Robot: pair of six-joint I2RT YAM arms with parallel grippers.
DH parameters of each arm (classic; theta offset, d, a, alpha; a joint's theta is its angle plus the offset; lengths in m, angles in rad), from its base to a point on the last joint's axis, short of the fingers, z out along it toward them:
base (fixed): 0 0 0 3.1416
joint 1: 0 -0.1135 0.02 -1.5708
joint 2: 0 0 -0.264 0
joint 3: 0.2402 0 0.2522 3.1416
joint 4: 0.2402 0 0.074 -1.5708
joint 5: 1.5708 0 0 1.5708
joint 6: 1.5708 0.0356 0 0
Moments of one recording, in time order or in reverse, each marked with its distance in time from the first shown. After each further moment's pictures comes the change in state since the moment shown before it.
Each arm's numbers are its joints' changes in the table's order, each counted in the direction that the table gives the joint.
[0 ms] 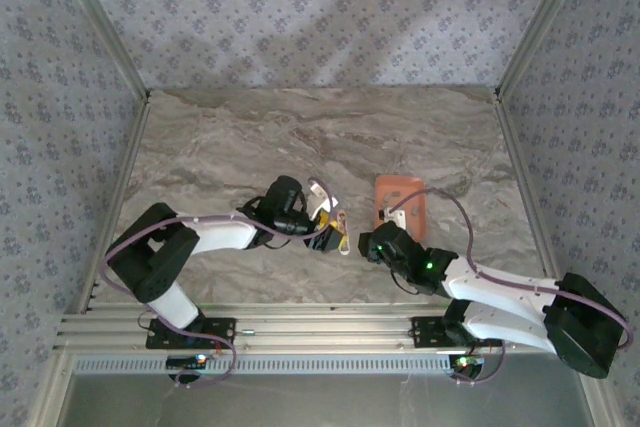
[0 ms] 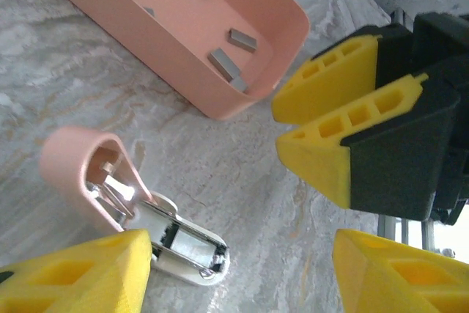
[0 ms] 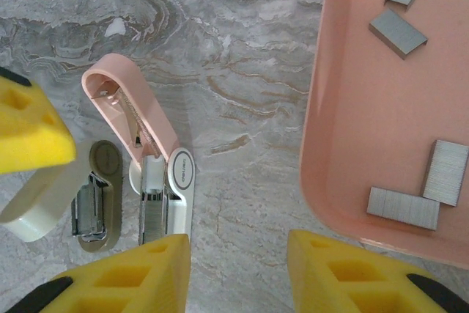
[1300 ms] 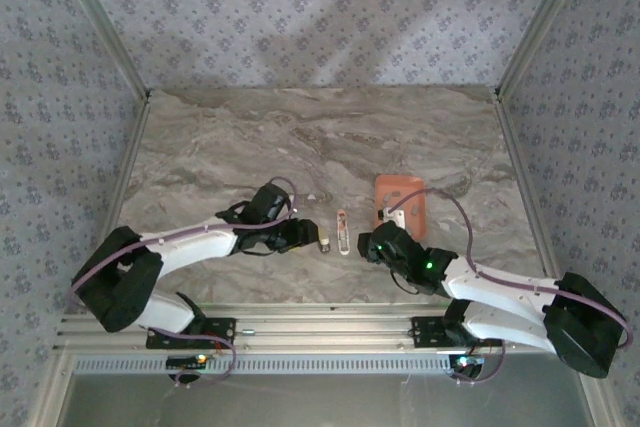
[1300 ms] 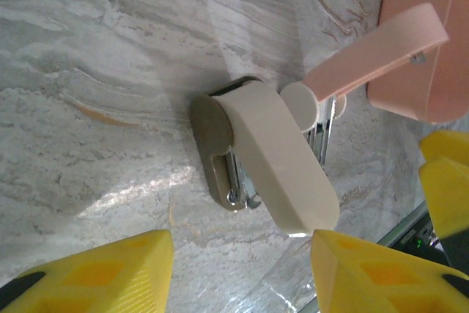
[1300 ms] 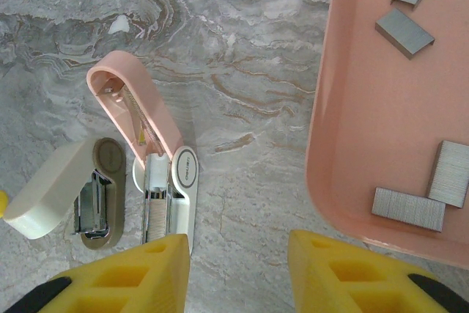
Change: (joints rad) left arm -0.032 0.185 -0.053 0.388 -0.254 -0.753; right arm 0.000 -0.002 0.001 -0.001 -0.007 -0.009
